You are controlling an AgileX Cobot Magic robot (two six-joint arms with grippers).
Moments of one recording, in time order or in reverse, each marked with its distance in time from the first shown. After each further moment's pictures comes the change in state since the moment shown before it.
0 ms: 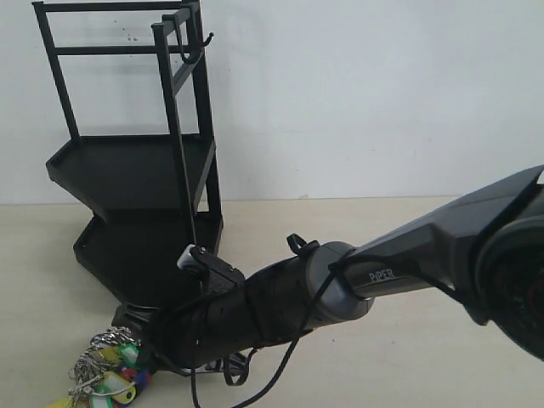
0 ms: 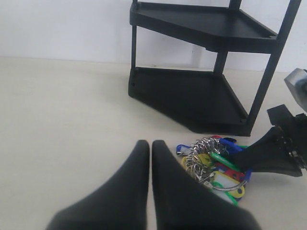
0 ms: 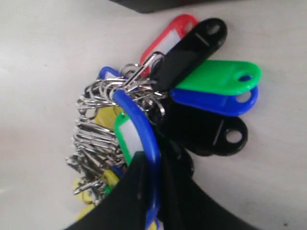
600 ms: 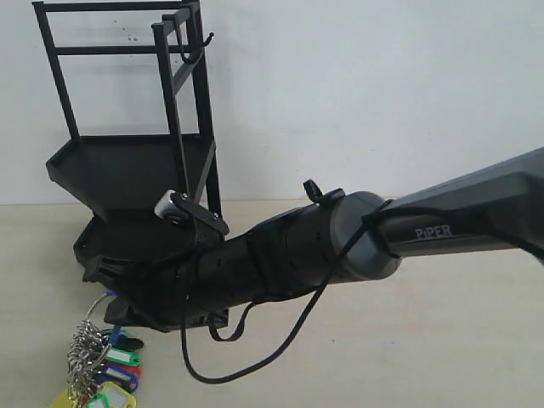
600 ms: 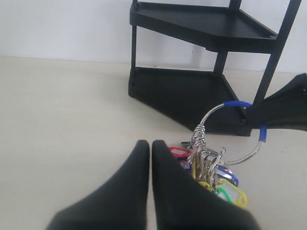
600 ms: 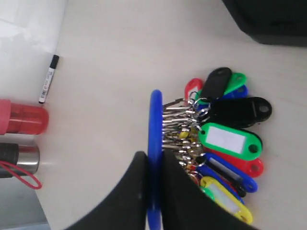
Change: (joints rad) left arm 0.000 0.000 0.000 0.000 0.000 0.000; right arm 0.000 -0.162 0.012 -0.075 0.076 -0.015
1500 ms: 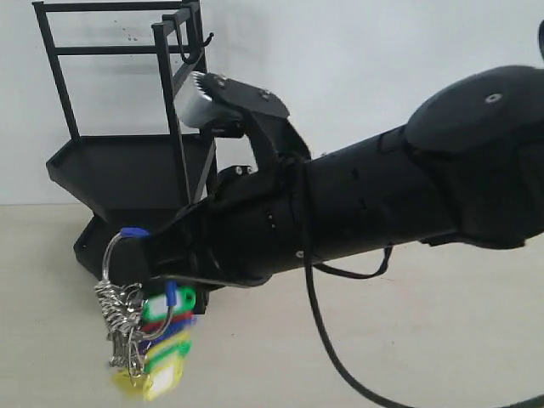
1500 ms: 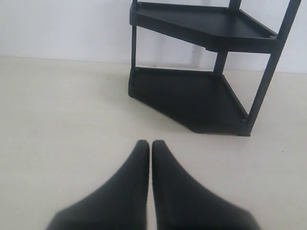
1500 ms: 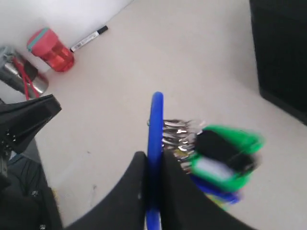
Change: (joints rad) left arm 0.000 0.000 0.000 0.000 0.000 0.000; right arm 0.002 -0.620 0.321 -0.532 -0.009 0.051
